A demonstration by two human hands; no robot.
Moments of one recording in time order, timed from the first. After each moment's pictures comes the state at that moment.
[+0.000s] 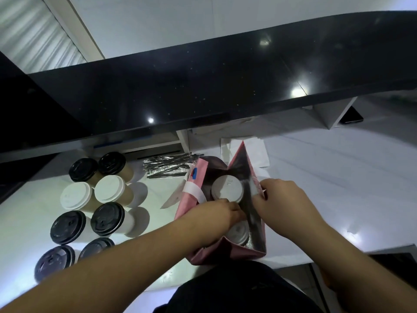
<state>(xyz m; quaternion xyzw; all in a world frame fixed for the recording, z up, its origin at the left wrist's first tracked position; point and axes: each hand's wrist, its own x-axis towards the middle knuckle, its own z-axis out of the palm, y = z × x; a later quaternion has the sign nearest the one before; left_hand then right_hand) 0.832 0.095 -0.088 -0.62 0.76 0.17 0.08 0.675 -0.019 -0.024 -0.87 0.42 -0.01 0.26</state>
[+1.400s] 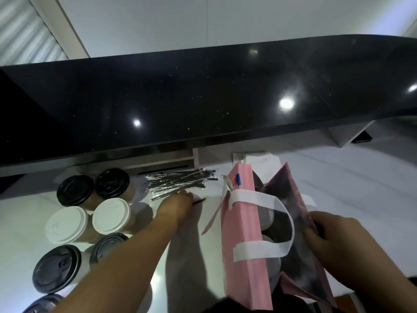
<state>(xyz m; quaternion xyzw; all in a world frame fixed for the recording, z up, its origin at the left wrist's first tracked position) 1.023 0.091 -0.198 -0.83 0.50 0.22 0.11 0.689 -0.015 -0.024 -0.85 0.48 0.01 0.23</state>
